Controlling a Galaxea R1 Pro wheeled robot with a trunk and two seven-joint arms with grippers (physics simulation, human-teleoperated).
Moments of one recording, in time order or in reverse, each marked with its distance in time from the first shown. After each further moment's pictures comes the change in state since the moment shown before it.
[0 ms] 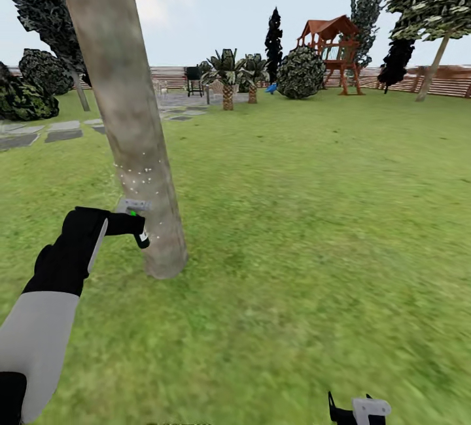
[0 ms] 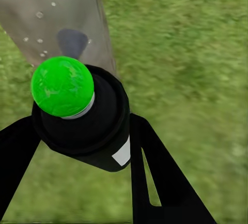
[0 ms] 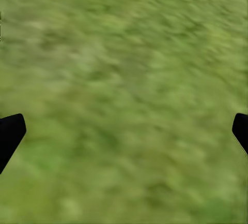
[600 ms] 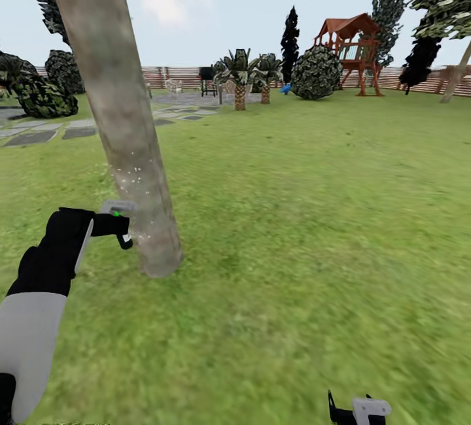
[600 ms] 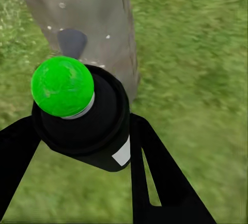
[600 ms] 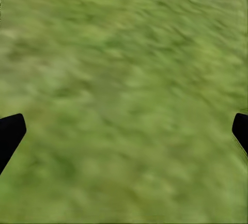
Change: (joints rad) left arm 0.003 0.044 0.051 0.010 -0.022 -0.003 0.031; right arm 0.000 0.000 0.000 0.000 0.000 0.000 0.000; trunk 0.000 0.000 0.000
